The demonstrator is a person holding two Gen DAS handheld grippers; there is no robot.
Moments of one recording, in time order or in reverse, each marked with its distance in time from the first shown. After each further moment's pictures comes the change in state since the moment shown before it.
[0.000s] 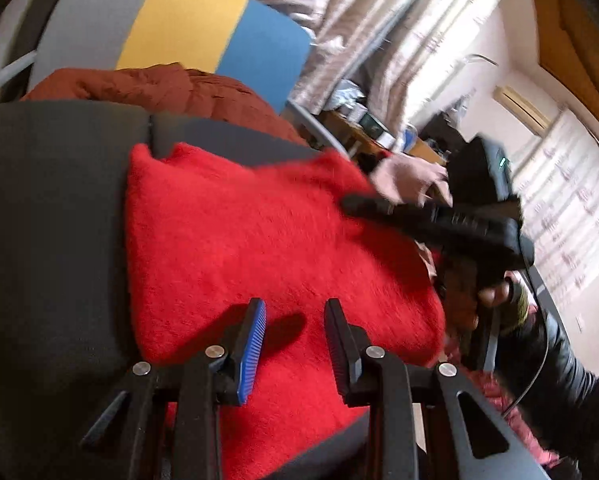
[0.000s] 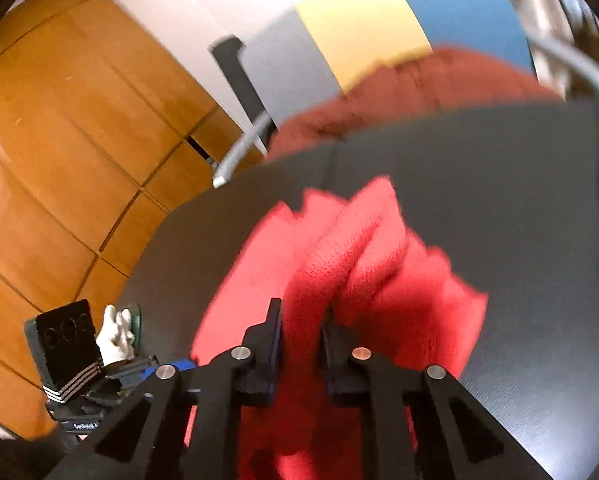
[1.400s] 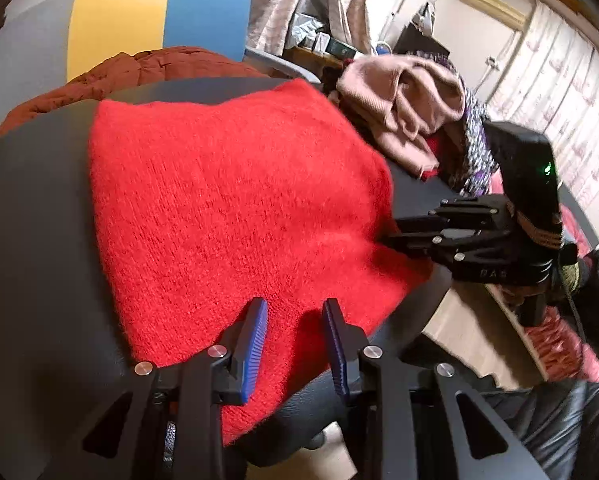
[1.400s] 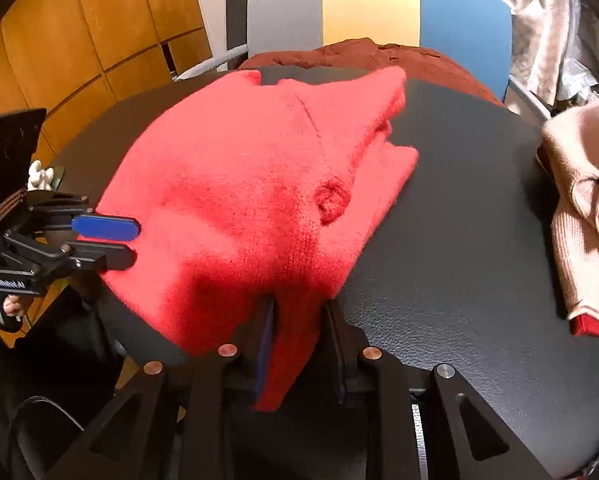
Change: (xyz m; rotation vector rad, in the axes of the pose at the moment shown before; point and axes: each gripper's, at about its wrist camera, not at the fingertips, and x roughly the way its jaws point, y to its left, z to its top) left arm 0.032 -0.043 -0.050 0.244 0.182 0.095; right arm -0.040 0.011 -0.123 -0.274 0.217 -0.339
